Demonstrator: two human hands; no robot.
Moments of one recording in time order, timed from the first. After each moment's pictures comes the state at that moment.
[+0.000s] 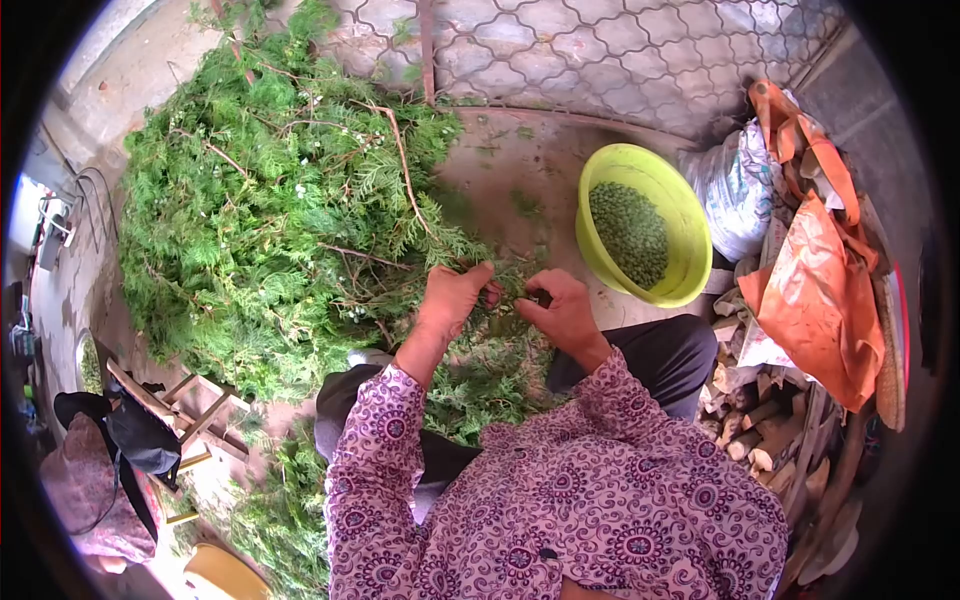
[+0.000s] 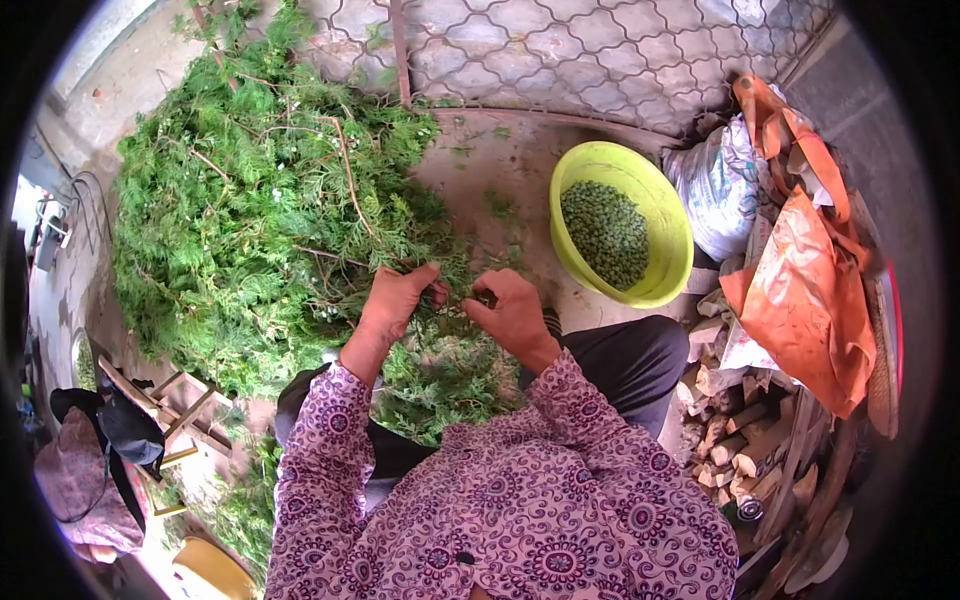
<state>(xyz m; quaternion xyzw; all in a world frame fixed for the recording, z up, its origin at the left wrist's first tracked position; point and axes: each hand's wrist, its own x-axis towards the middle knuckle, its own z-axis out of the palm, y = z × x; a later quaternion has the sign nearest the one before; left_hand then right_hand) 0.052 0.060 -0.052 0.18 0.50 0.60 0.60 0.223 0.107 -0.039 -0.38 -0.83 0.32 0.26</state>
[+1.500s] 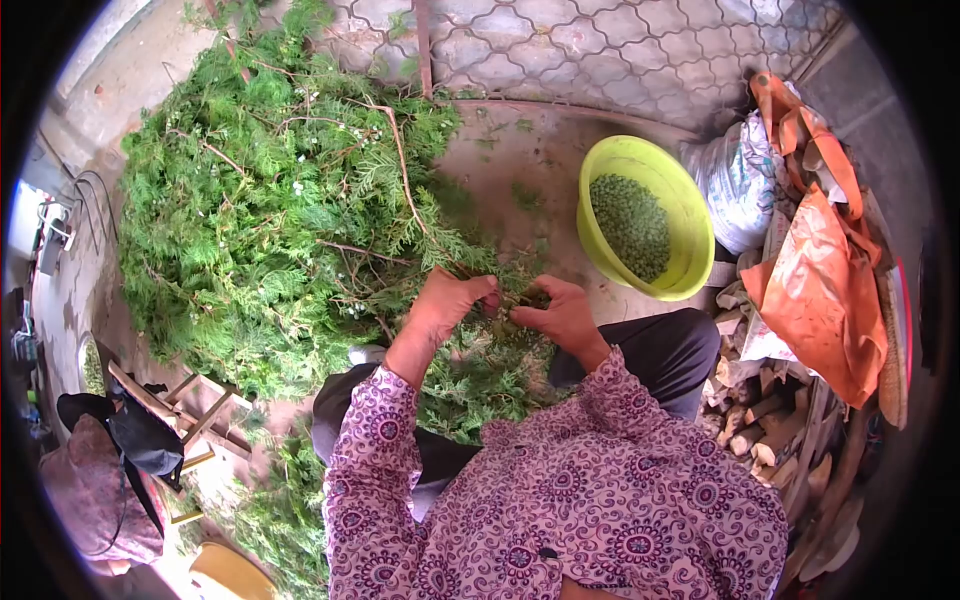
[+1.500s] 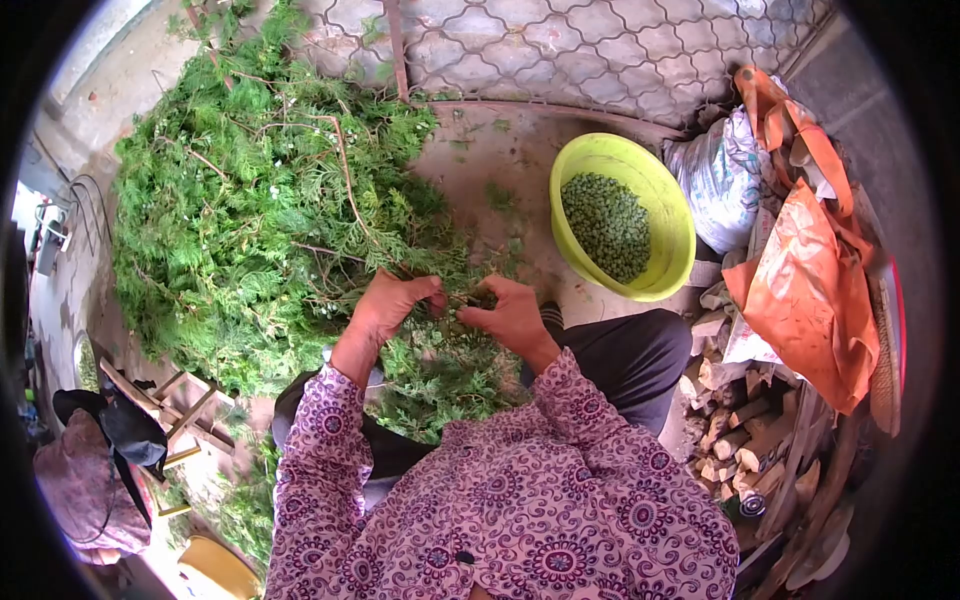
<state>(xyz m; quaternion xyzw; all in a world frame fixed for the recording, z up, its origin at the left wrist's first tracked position) 0.041 0.052 -0.054 0.27 0.51 0.52 0.62 0.228 0.102 -0.050 -0.41 -0.73 0.49 0.22</state>
